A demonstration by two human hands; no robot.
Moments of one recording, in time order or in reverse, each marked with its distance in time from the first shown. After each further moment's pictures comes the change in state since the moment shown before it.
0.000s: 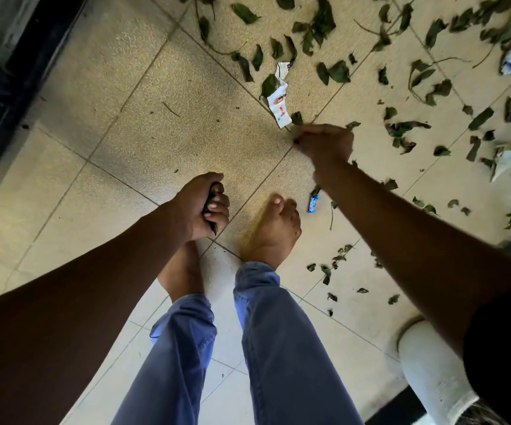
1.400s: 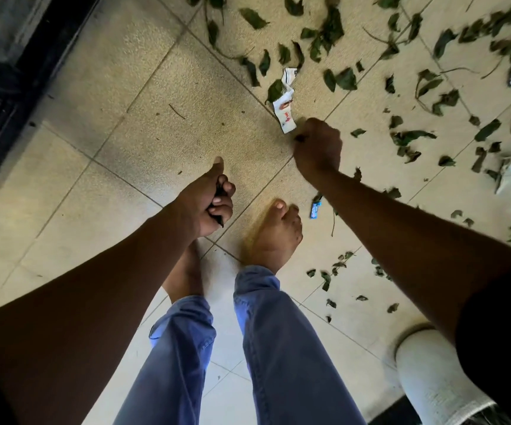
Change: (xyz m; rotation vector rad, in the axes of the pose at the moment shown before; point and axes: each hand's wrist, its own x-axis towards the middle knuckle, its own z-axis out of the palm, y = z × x) left_hand 0.006 0.004 0.009 -0.030 -0.011 0.160; right_hand 0.015 0.007 0.016 -0.956 0.041 -0.585
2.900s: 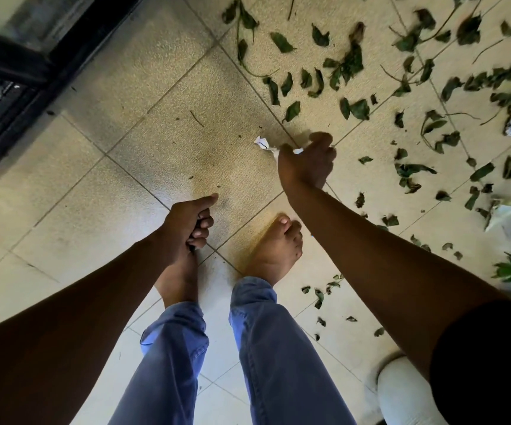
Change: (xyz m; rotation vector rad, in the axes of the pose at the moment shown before) left_hand -0.004 -0.012 -0.064 0.201 0.109 0.094; right_hand -0.022 -0.064 0.015 0.307 0.117 0.333
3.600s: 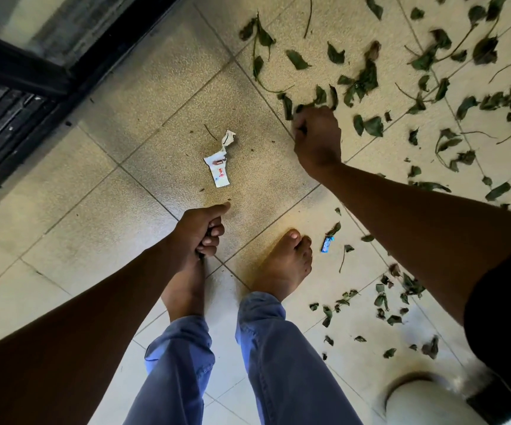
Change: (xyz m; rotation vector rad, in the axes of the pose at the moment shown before) left_hand 0.006 0.009 0.000 -0.002 -0.024 -0.003; right_hand 0.083 -0.023 0.015 -0.241 -0.152 -0.726
